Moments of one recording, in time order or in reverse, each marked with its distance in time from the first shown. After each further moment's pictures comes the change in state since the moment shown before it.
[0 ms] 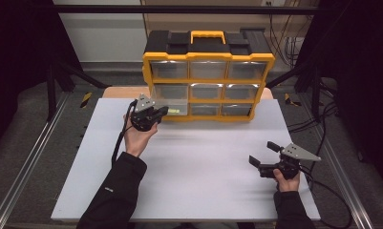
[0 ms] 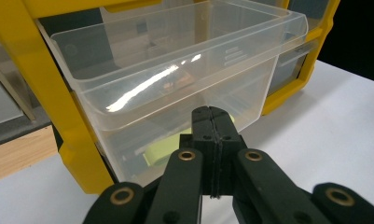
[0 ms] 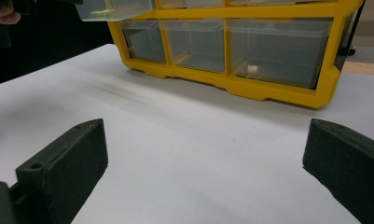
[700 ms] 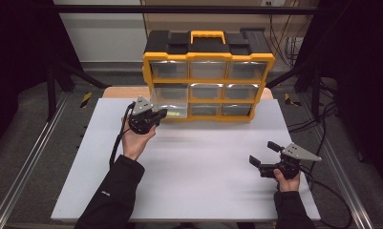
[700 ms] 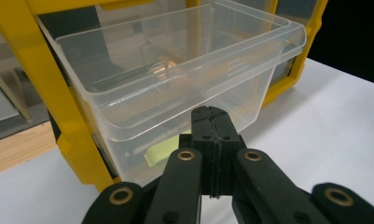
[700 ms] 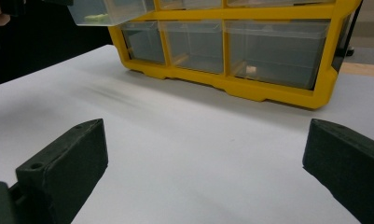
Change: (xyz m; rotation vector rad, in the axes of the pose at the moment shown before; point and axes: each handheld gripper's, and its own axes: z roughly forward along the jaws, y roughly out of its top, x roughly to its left) left arm -0.004 -0.003 -0.011 0.000 -0.021 -0.003; right arm 0.000 0.001 -0.001 -0.002 -0.003 0.006
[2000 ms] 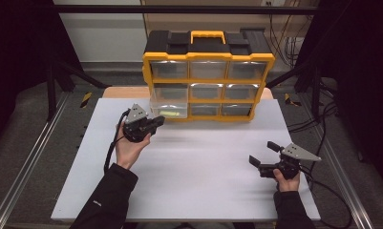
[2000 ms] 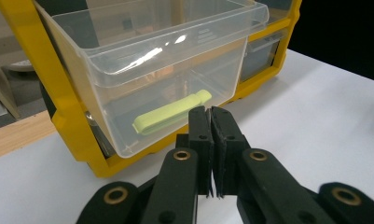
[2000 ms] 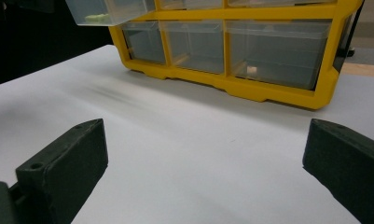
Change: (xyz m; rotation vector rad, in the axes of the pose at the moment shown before) left arm -0.006 -0.012 -0.024 0.008 -0.035 0.008; right arm 0.000 0.000 0.001 -0.002 0.002 -0.006
